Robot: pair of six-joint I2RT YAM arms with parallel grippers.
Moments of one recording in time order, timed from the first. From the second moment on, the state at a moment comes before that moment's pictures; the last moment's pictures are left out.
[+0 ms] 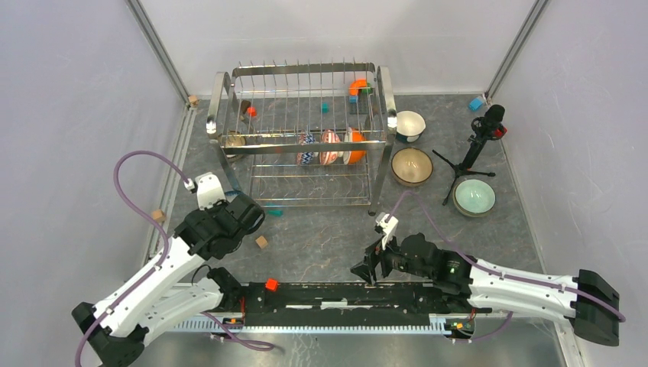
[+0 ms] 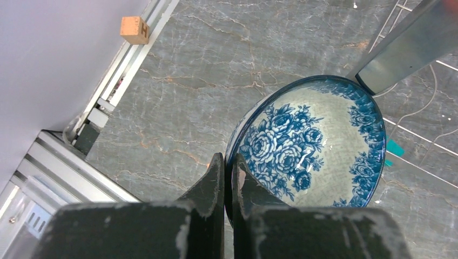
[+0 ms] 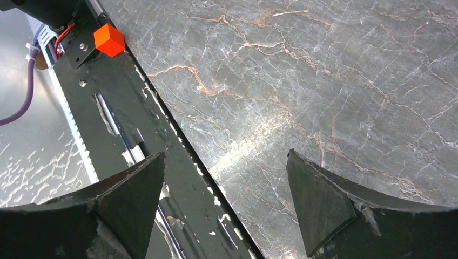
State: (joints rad) left arm -0.72 0.78 0.83 -1.28 -0.99 -1.04; right arm 1.17 0.68 0.19 0.06 0.04 0.44
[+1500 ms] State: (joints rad) left arm 0.14 0.96 0.87 -0.91 -0.73 -0.91; right arm 1.17 0.55 0.11 0.06 0.04 0.47
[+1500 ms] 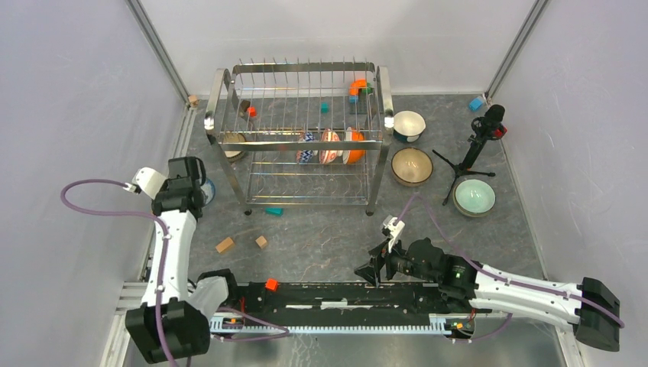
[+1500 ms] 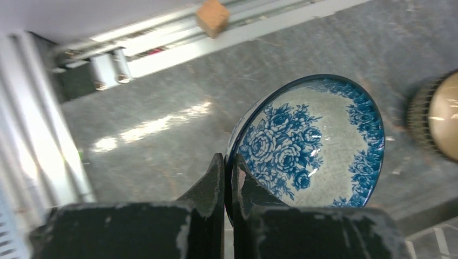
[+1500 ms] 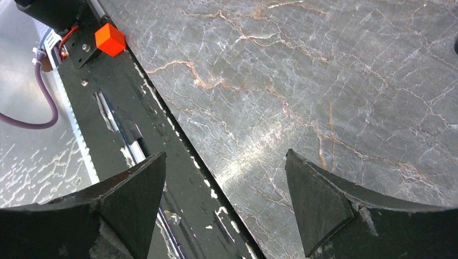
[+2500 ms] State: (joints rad) left arm 0.32 1.36 0.73 -0.24 -0.29 -0.96; right arm 1.17 0.60 0.07 0.10 0.10 0.45
